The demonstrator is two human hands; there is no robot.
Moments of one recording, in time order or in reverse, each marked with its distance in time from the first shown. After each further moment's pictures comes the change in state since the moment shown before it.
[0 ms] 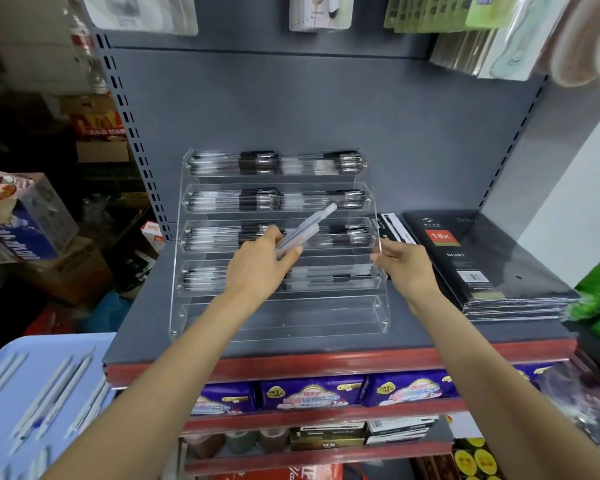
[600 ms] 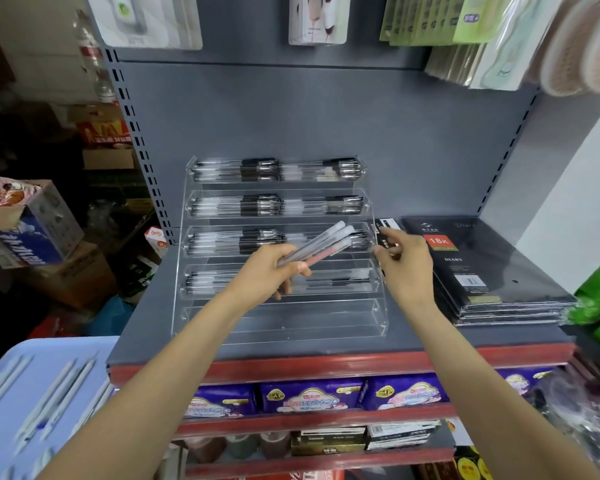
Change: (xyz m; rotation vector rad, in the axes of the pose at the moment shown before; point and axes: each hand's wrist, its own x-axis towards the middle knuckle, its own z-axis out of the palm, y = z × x) left_hand -0.007 -0.001 -0.006 -0.596 -0.327 0.062; right_hand -0.015 -0.021 0.000 -0.189 0.216 -0.251
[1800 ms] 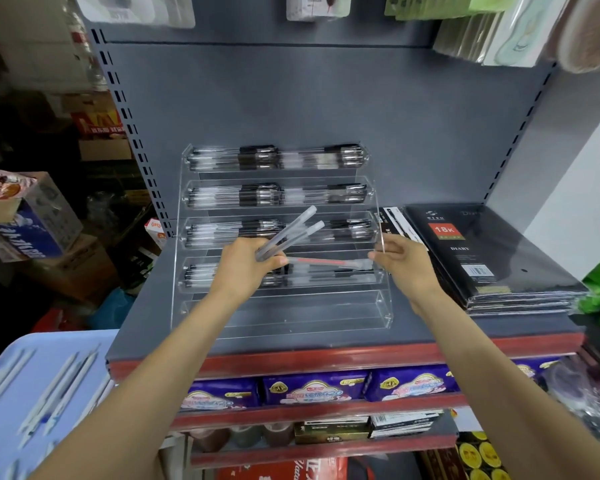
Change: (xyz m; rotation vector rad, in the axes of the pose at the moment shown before) left_hand 0.000 -0.020 -0.011 0.237 0.312 -0.087; right_hand 0.003 0.017 0.004 0.275 -0.243 0.265
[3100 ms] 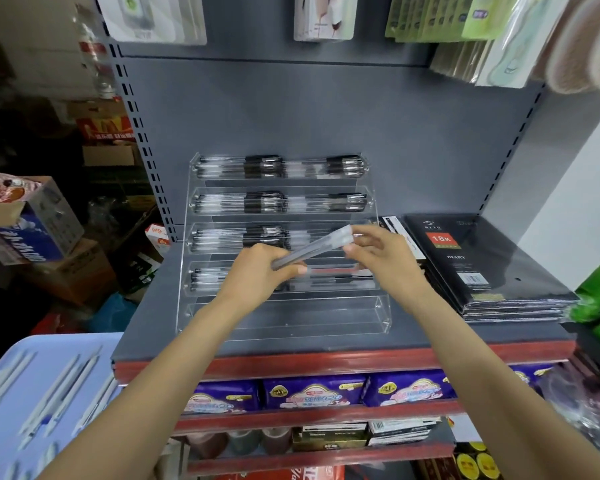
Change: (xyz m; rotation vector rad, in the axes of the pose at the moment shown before) left_hand -0.016 0.021 -0.007 0.060 -0.119 0.121; right_hand -0.025 -0.043 0.012 -0.021 -0.181 -0.247
